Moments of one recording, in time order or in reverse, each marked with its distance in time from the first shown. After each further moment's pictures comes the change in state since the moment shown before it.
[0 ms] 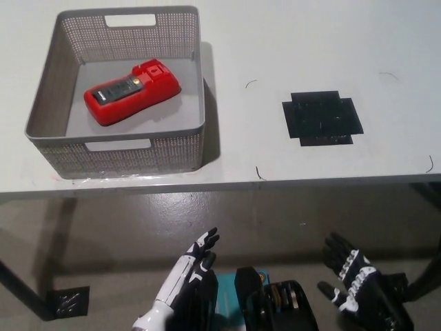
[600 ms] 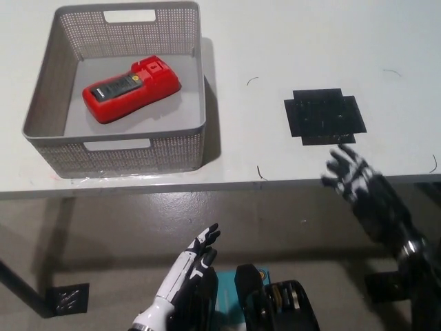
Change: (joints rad) left_arm -0.016 0.000 -0.001 -0.007 0.000 0.000 0.000; right_arm -0.409 -0.022 -0.195 0.275 0.140 0.250 0.006
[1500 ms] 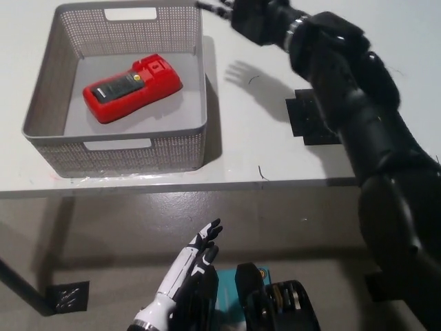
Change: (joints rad) left_arm -0.009 -0.001 -0.001 -0.013 0.000 -0.008 0.000; right_arm -1.021 0.042 -0.018 0.896 0.008 -0.023 -0.001
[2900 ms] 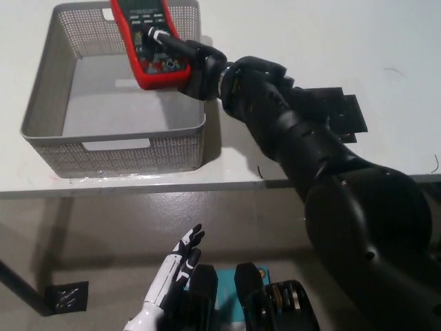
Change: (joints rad) left_arm 0.040 -0.006 0.050 0.003 -0.007 -0.002 0.031; right_arm -0.136 0.170 -0.067 0.357 -0.011 0.024 -0.251
